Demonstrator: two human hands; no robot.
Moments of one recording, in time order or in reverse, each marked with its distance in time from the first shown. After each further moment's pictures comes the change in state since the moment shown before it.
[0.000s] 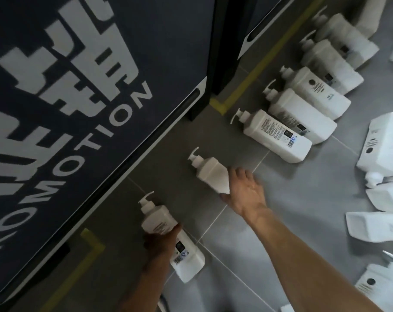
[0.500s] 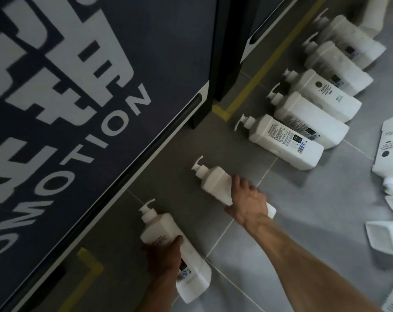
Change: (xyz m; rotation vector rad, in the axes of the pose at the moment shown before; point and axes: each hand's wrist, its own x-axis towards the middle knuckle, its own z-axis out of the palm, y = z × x) left_hand 0.015 0.001 0.010 -0.024 0.098 0.032; right_hand 0.025 -0.004 0.037 -0.021 -0.006 0.100
